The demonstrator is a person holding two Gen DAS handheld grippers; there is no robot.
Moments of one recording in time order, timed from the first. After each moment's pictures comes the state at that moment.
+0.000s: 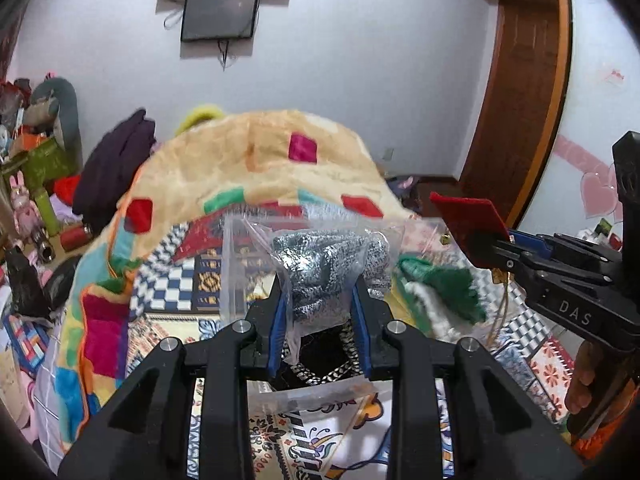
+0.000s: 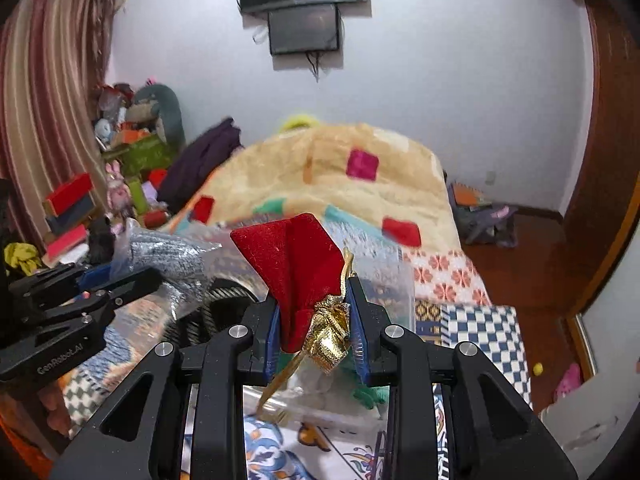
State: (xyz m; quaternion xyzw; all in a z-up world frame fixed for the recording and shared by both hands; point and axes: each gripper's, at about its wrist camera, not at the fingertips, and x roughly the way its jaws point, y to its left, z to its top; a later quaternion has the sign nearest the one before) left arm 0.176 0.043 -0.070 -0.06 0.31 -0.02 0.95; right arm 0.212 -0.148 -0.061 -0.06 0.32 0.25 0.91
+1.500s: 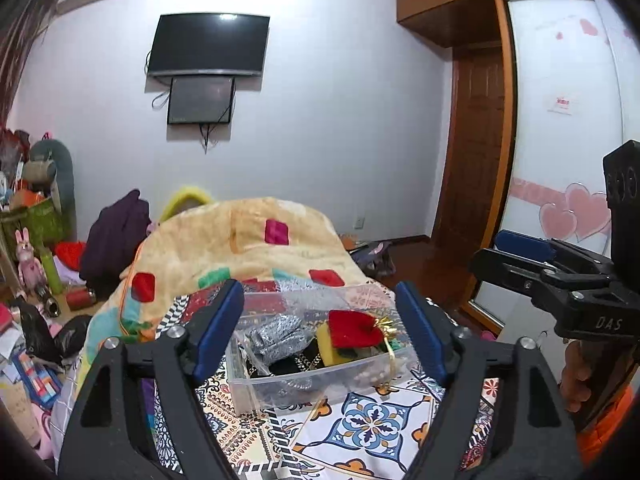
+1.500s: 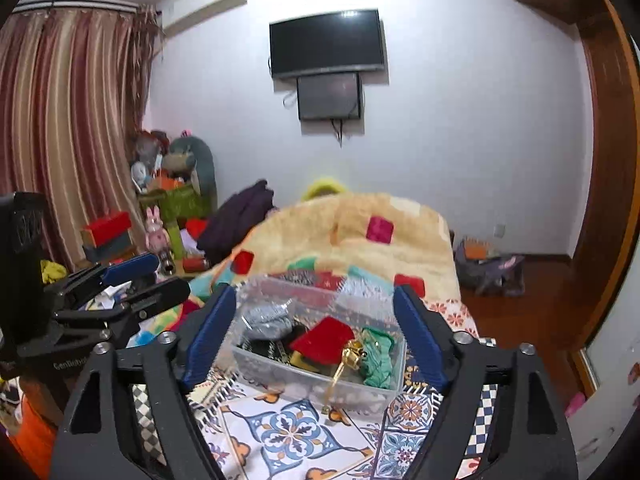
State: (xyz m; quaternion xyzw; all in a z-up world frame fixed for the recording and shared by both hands) left arm 0.060 0.020 0.022 -0.04 0.16 -0.06 0.99; right arm 0.108 -0.187 0.025 -0.03 0.18 0.29 0.94
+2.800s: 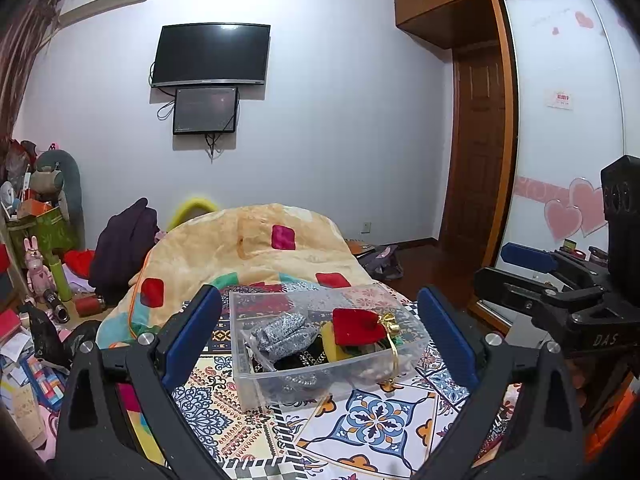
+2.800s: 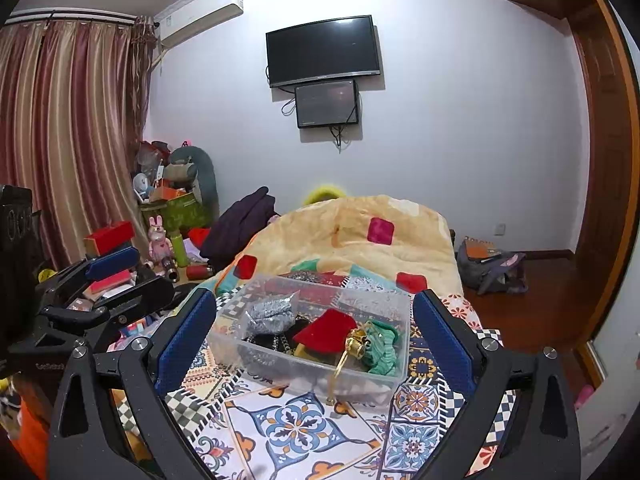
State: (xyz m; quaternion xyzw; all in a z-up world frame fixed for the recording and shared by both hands) left arm 0.052 0.016 0.015 -0.02 0.15 -0.04 0.99; right arm 0.100 -0.195 0.009 -0.01 0.18 0.29 0.94
